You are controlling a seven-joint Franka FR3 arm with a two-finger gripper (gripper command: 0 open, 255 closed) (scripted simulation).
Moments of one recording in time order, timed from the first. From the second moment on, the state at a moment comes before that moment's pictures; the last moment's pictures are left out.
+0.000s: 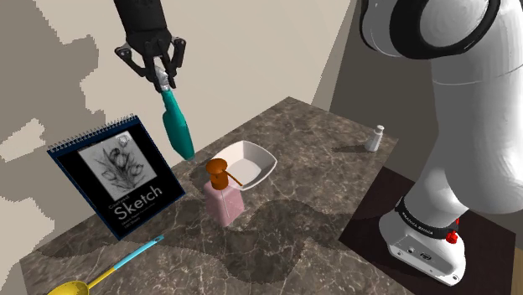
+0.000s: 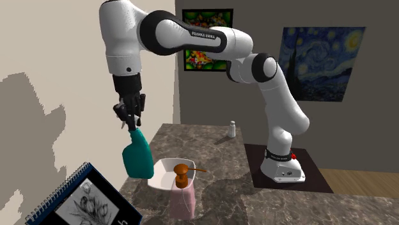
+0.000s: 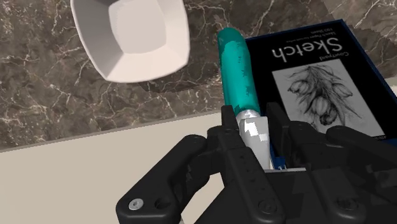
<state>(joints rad) 0.34 0.53 0.40 -0.96 -0.19 1.45 0.73</state>
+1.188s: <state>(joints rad) 0.03 -0.07 0.30 -1.61 0.03 1.53 0.39</state>
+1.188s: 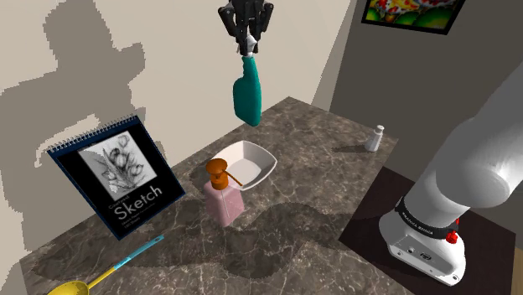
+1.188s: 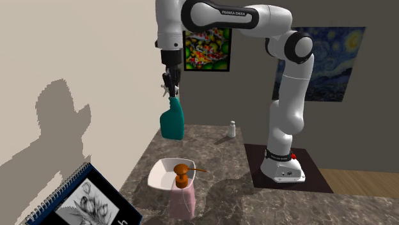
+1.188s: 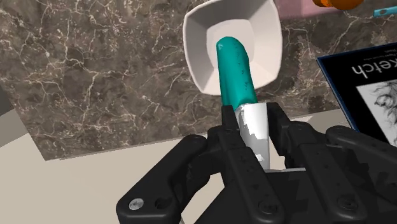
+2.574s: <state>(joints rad) -0.14 -0.38 -0.02 -1.79 -0.01 1.40 -0.10</state>
